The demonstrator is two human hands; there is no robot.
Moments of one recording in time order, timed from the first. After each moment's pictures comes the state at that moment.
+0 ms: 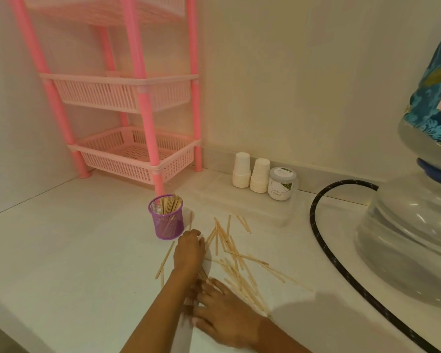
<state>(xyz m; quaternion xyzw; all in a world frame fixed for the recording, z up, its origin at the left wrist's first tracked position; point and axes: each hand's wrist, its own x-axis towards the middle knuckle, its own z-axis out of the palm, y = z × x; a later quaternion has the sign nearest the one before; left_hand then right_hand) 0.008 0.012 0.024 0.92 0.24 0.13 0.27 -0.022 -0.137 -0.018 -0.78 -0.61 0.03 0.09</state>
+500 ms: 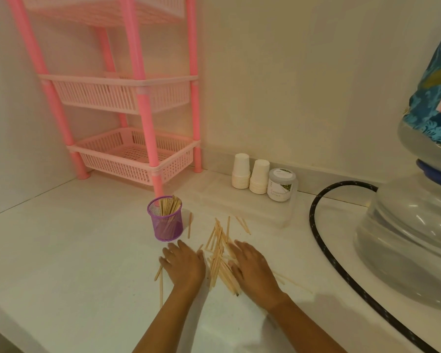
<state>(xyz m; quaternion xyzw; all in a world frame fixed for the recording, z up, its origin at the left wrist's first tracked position) -0.001 0.000 0.000 0.91 0.39 0.04 0.14 0.045 -0.161 -0.012 -0.92 -0.34 -0.03 0.18</state>
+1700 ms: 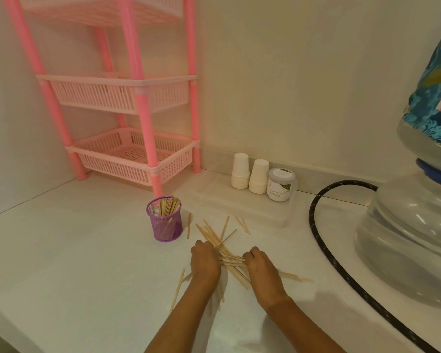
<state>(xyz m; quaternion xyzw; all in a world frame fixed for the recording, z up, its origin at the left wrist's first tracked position) 0.014 -0.033 0.024 0.93 0.29 0.06 0.23 0.038 -0.166 0.006 -0.95 -0.29 -0.05 0.09</state>
